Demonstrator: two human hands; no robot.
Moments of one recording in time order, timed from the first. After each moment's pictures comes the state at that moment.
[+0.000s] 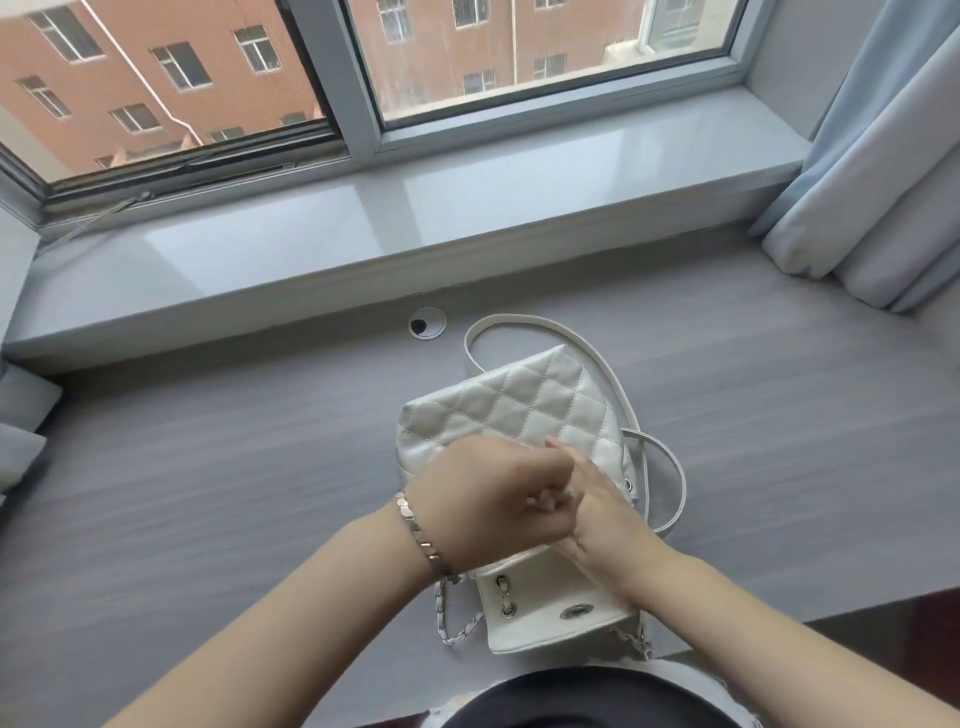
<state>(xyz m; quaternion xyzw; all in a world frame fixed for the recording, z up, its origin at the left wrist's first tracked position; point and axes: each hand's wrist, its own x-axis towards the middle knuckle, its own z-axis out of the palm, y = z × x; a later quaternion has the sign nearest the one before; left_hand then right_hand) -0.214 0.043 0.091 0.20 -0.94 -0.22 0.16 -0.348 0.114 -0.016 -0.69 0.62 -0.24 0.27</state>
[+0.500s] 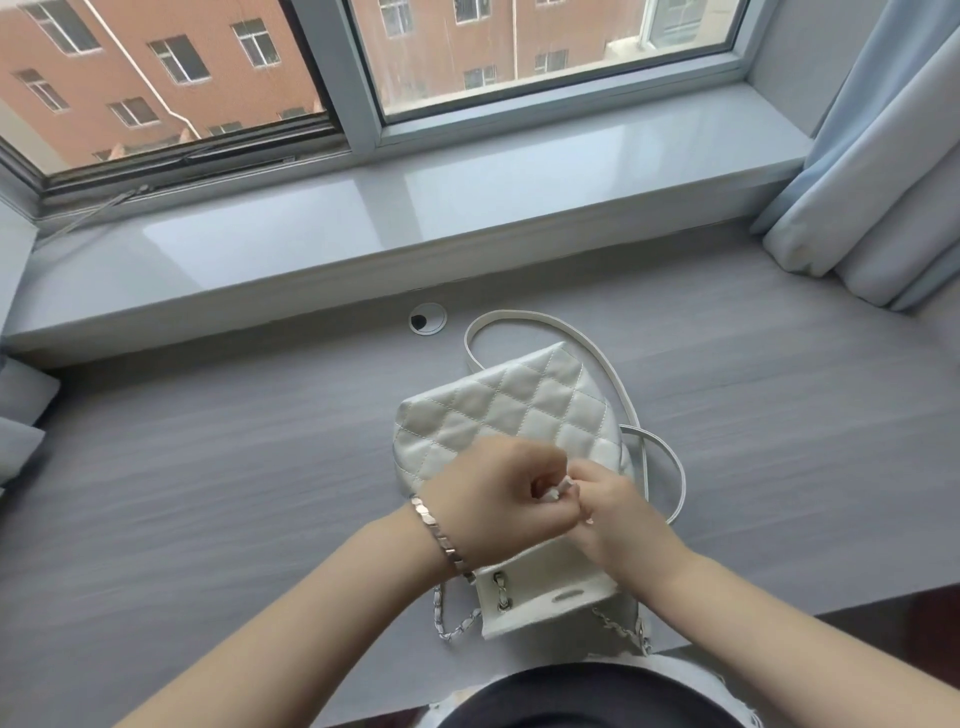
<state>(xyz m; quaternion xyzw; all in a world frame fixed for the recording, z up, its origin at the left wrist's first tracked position) -0.219 0.047 0.075 0.28 -0.88 -0.36 0.13 -0.350 0.120 -0.009 -0.63 0.62 -0.35 0.31</state>
